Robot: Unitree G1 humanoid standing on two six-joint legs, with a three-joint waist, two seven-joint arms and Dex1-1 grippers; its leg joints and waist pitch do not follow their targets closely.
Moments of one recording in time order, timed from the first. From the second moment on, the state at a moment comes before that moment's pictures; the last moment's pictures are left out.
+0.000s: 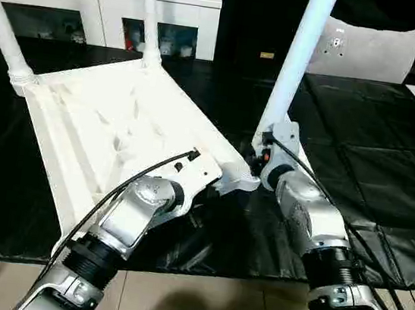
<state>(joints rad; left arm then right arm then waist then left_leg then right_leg) -0.47 0.17 -0.33 0.27 0.13 0.50 -0.66 -0.57 -0.08 0.04 0.50 0.10 0.37 0.21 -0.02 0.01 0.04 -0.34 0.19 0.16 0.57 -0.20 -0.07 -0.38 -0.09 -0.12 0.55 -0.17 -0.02</state>
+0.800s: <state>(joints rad) -0.54 0.44 -0.36 0.45 0.09 0.07 -1.02 -0.35 -0.48 0.12 0.14 0.19 0.28 0.83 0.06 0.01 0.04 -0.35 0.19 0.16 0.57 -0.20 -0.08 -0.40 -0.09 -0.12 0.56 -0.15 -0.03</state>
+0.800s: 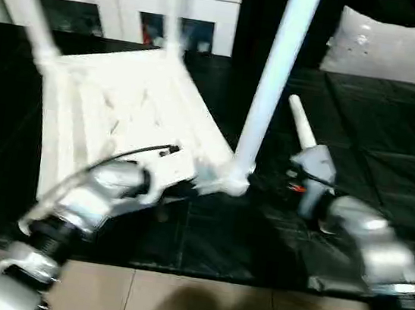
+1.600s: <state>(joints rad) -0.55 0.46 -0.43 0.44 0.04 0.02 -1.27 -0.36 -0.50 0.22 0.24 0.23 0.23 1.13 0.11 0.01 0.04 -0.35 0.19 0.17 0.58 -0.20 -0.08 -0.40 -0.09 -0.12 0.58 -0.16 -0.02</state>
